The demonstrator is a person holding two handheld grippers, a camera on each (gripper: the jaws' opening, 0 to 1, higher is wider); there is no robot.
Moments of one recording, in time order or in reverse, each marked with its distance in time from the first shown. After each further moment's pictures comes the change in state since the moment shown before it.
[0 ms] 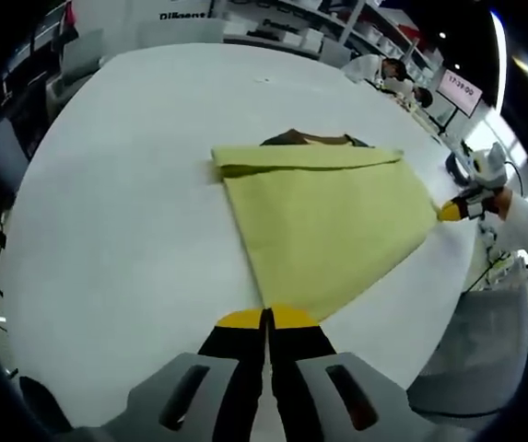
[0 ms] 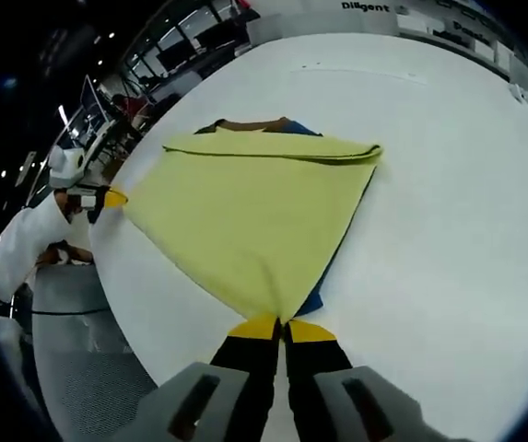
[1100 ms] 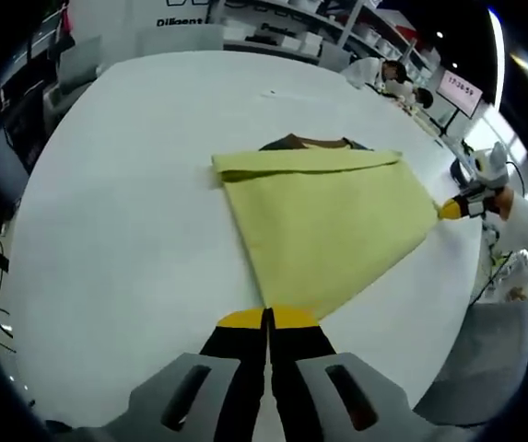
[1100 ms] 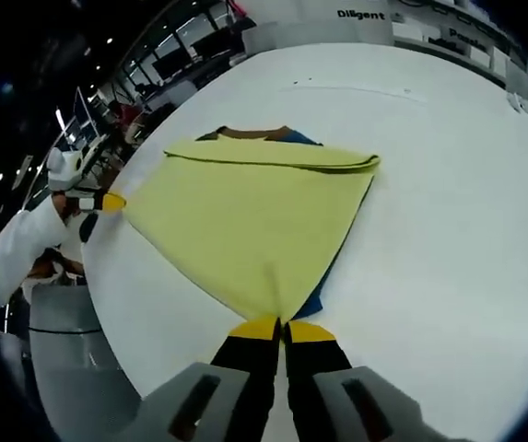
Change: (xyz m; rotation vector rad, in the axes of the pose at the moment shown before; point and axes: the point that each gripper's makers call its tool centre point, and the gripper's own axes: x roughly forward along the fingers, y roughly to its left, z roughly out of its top) left arm 0.012 0.017 0.036 0.036 -0.020 0.019; right arm 0.005 -0.012 0.038 0.006 -0.049 -0.025
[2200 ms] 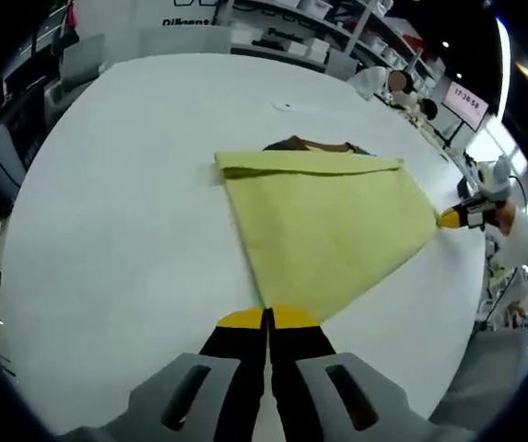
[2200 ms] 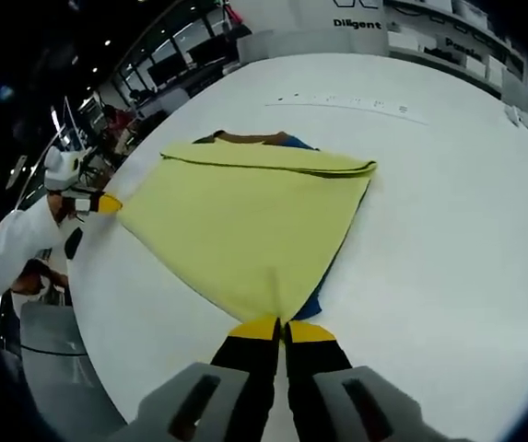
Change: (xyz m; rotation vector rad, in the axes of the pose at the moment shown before) left arm 0.029 0.018 0.048 -0.040 -0.027 -0.016; right arm 0.019 -0.030 0.050 -0.006 -0.052 -0.050
